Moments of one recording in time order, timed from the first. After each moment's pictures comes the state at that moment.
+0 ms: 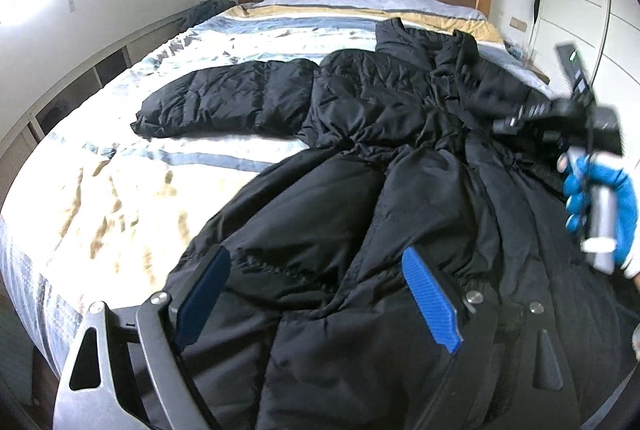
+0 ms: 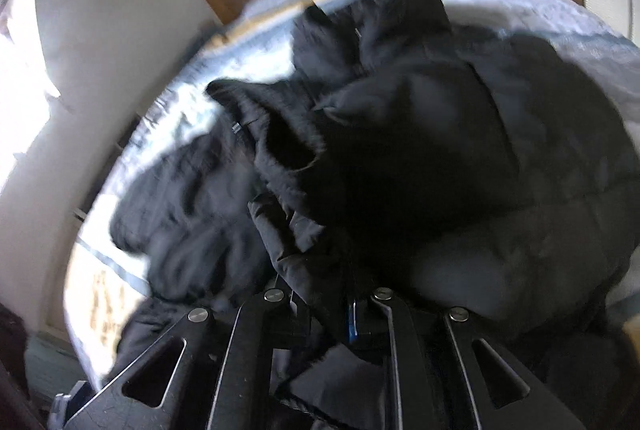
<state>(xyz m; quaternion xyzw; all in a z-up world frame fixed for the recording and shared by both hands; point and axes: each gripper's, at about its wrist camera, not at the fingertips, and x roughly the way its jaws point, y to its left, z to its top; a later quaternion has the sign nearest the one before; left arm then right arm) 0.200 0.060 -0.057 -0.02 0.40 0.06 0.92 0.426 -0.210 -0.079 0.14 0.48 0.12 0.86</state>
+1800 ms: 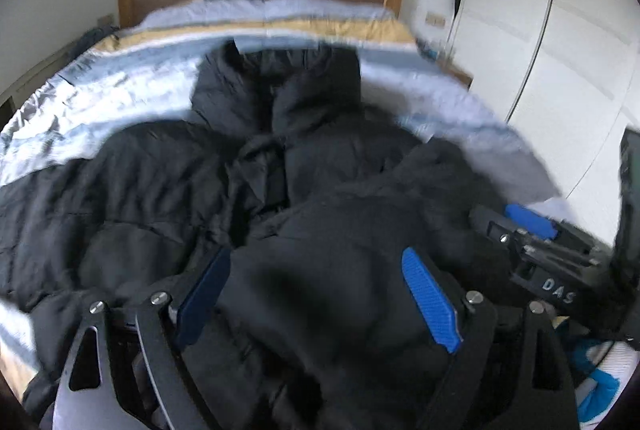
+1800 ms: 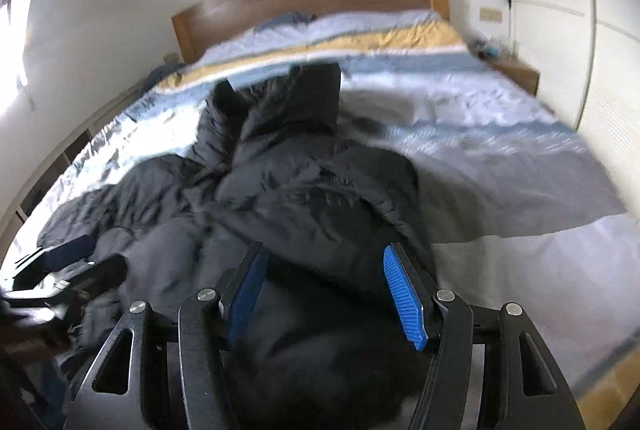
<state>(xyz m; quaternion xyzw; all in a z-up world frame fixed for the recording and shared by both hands) 0.471 -0.150 -0.074 -0.01 0.40 -0.10 0.91 0.479 -0.340 -0.059 0.04 0.39 0.05 0.92</state>
